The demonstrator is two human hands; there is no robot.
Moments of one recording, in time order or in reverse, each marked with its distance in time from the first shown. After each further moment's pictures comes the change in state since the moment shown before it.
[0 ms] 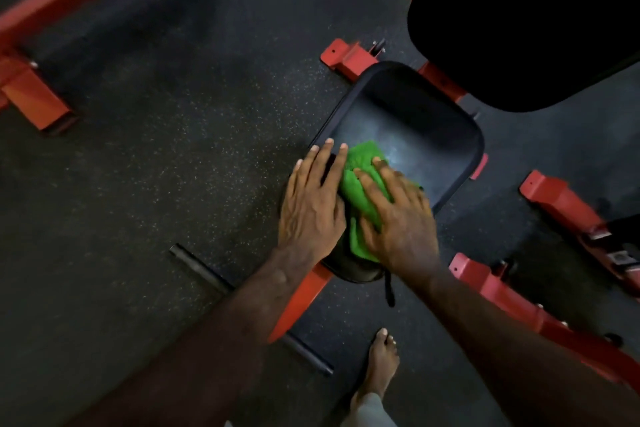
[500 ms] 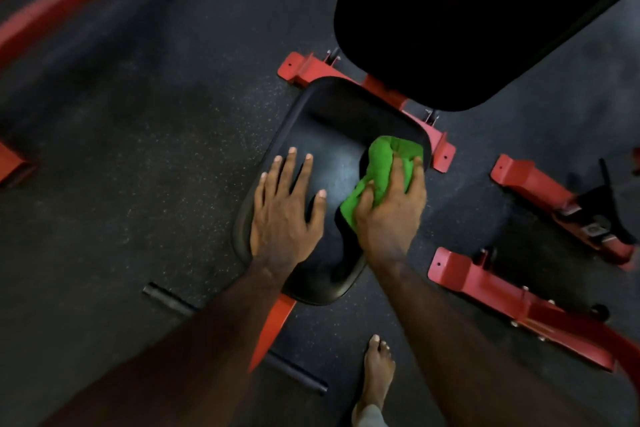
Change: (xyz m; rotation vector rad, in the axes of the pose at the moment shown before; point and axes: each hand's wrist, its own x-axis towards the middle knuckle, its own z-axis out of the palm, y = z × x) left_hand 0.030 0.023 0.028 0.155 0.002 -0.031; right_hand 0.026 0.030 0.001 0.317 0.228 0.748
